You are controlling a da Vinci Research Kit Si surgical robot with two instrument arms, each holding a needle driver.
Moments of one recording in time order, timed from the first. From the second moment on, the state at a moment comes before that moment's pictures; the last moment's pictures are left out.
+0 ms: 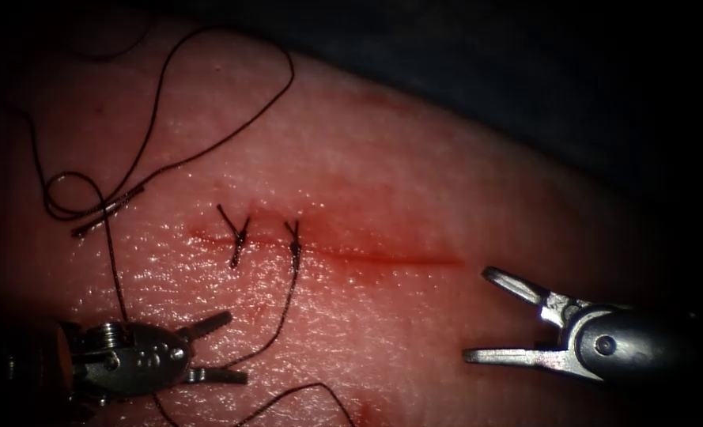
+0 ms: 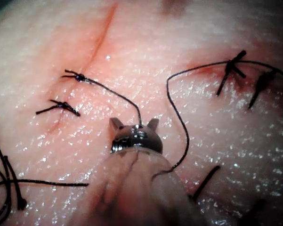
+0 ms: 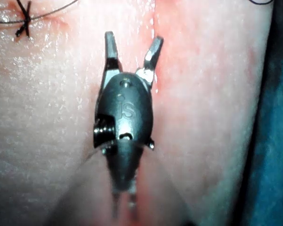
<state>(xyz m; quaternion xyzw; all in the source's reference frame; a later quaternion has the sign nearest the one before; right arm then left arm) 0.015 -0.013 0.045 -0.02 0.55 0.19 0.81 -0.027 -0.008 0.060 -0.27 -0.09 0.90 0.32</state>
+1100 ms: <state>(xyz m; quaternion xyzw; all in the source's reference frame) 0.017 -0.013 0.045 -0.01 0.56 0.14 0.81 -0.027 -0.007 0.061 -0.19 -0.16 0.89 0.38</state>
